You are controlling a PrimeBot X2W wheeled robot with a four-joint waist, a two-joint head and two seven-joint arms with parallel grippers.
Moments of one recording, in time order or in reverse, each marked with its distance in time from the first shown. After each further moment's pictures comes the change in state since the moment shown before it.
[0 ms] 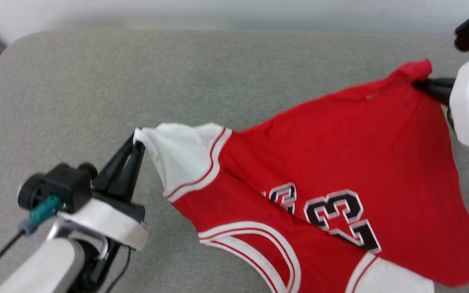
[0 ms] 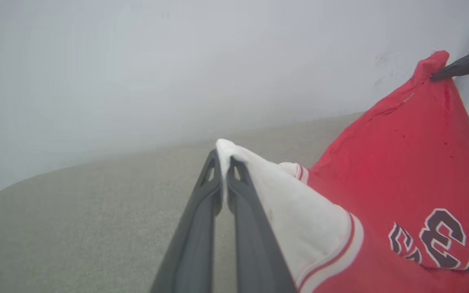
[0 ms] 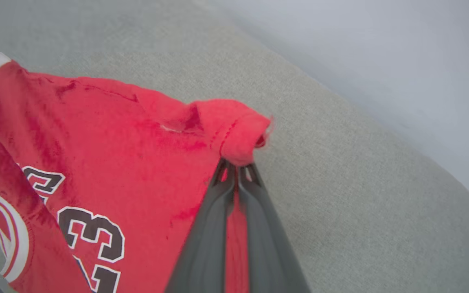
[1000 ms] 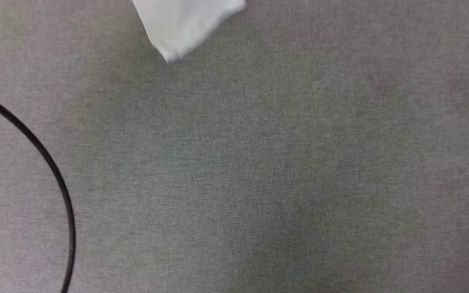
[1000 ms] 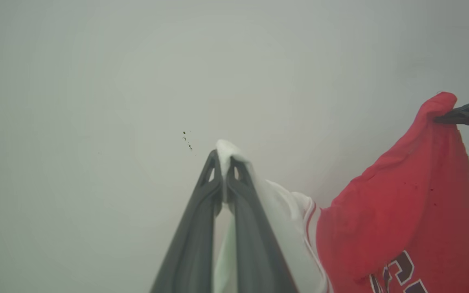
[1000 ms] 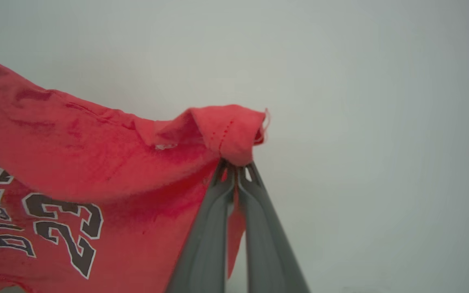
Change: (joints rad) left arm -1.414 -0.180 0.007 0.574 0.127 -0.300 0.178; right arm -0.746 0.243 -0.235 0.373 -0.419 0.000 -0.331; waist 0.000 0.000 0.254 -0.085
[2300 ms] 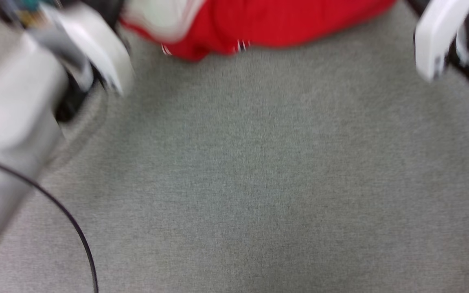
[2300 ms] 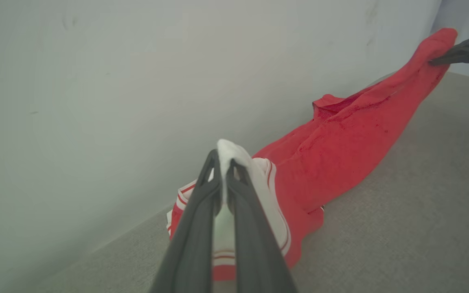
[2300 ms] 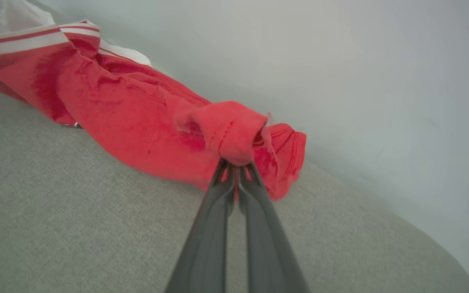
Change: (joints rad) left arm 0.505 0.117 -0.411 0.159 -0.264 0.008 -0.214; right arm 0.425 0.029 0.471 0.135 0.283 0.000 -0.255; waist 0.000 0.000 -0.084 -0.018
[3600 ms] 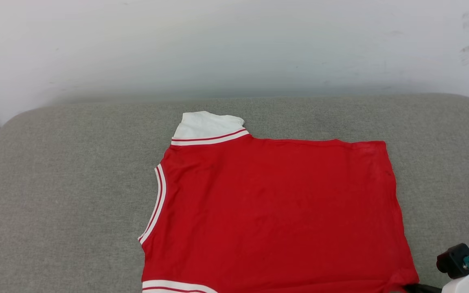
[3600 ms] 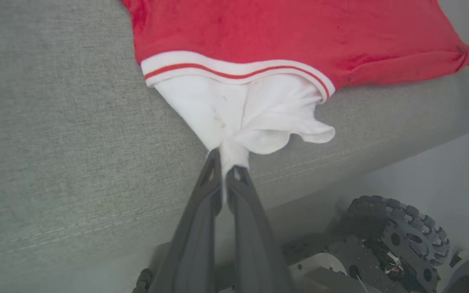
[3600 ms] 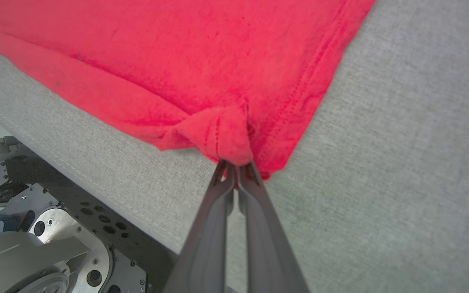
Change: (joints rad) left arm 1.187 0.298 -0.152 -0.699 -0.343 0.450 -0.024; right arm 0.979 -0.331 0.058 -0.359 0.190 0.000 -0.081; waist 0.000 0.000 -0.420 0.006
